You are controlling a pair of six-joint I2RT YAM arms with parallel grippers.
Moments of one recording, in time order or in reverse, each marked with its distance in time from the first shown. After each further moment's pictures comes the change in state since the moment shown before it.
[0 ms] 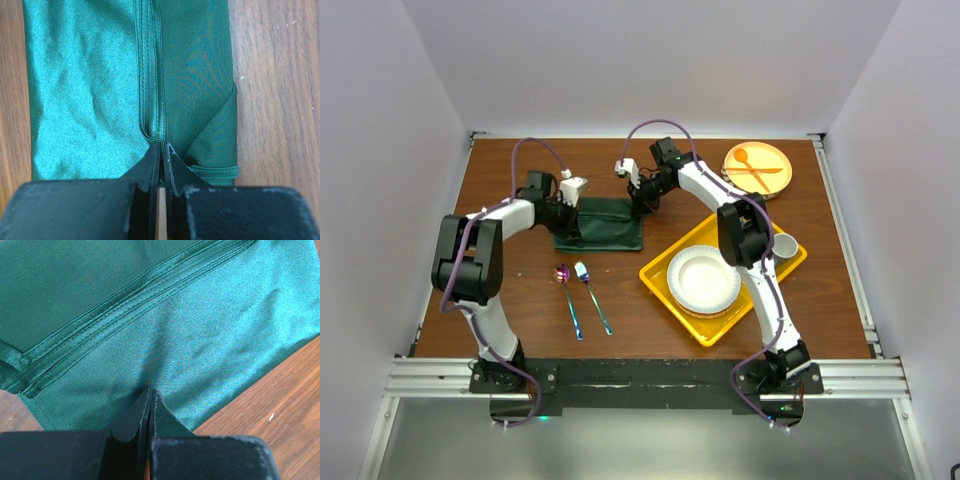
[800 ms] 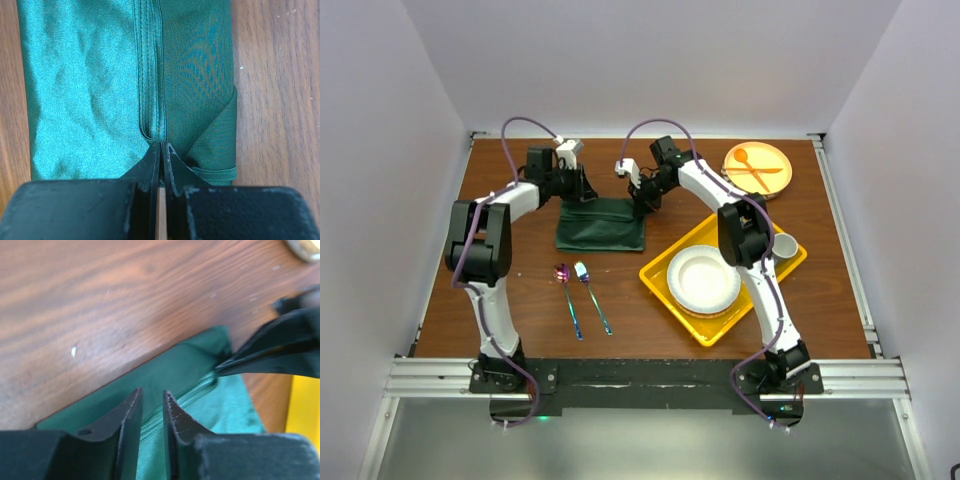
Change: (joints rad) left arm 0.011 0.155 0.236 0.287 0.146 -0.360; right arm 0.002 0.000 0.027 -0.055 0.035 -0.023
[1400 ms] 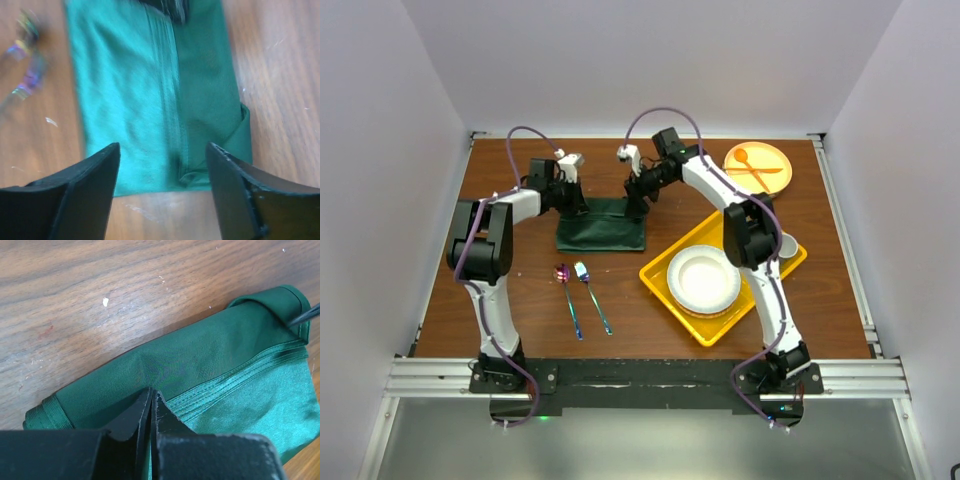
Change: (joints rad) left arm 0.001 0.038 -0.071 -0.040 -0.151 0.096; right arm -0.005 -0.052 -0.015 0.052 -0.092 0.209
